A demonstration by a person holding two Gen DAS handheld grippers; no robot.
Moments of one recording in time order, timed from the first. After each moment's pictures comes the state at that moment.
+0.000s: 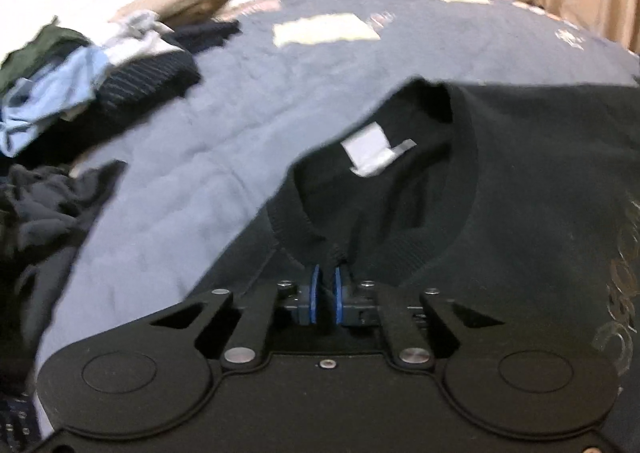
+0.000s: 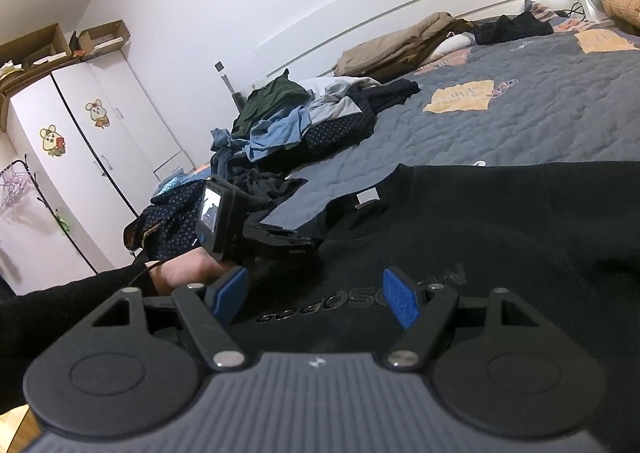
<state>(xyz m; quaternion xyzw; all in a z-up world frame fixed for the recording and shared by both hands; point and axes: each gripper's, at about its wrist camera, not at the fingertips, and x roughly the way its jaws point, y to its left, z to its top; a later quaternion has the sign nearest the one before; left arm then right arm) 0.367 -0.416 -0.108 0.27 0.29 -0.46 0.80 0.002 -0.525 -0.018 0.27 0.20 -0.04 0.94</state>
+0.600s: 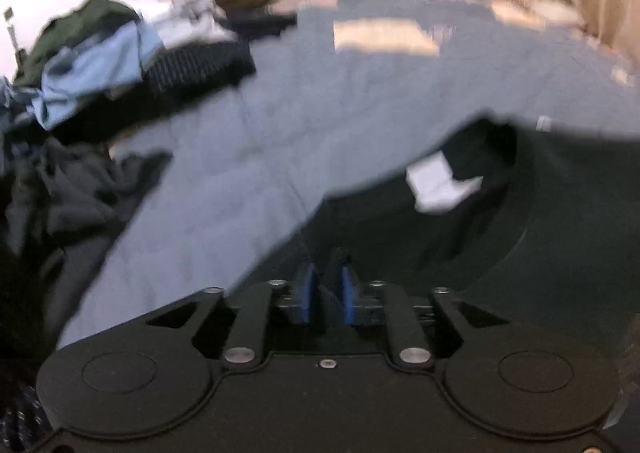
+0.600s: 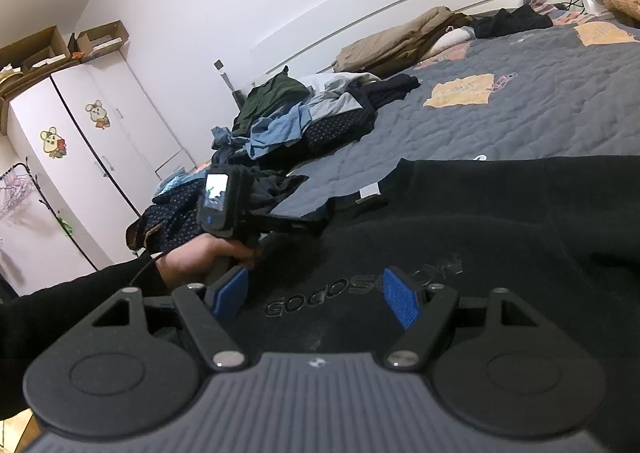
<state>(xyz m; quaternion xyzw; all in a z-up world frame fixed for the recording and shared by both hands) 0.393 -0.422 -0.083 0.22 0.32 -0.41 0.83 0.001 -0.527 -0.019 0.28 0.20 -0.04 0.94</state>
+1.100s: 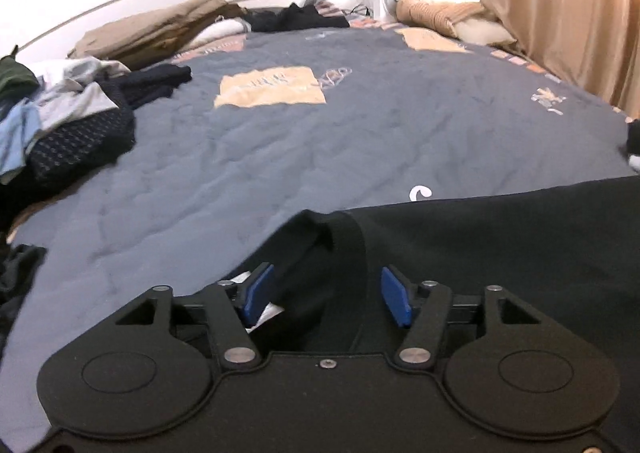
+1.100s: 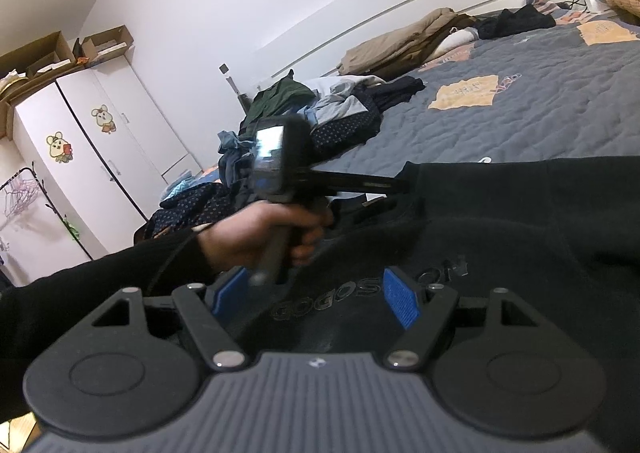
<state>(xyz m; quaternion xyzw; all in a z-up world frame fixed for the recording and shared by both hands) 0.336 -0.535 -0.087 0.22 0.29 -0.50 0.79 -0.002 -0.530 -0.018 0.29 0.20 -0.03 0.94</state>
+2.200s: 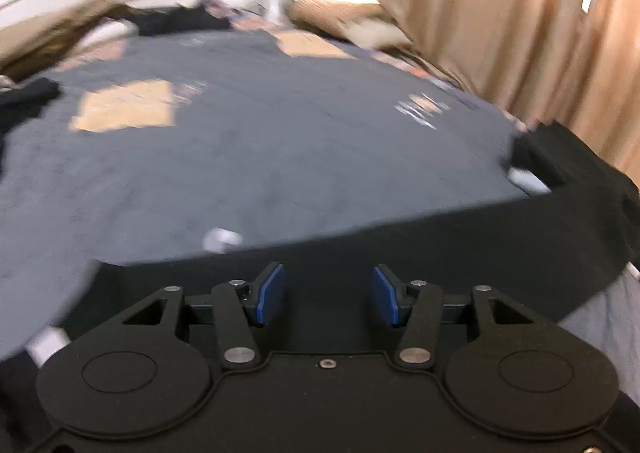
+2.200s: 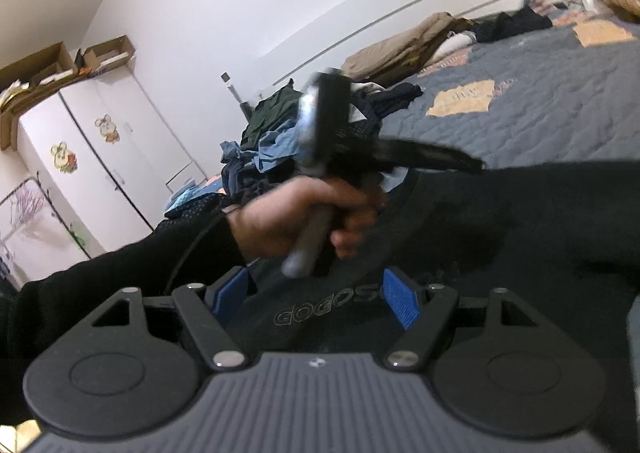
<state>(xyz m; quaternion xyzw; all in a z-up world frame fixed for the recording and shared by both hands) 0.258 -0.592 -0.068 0.19 0.32 -0.63 0.68 -0.020 -0.543 -0.004 0.28 0.19 -0.03 0.94</state>
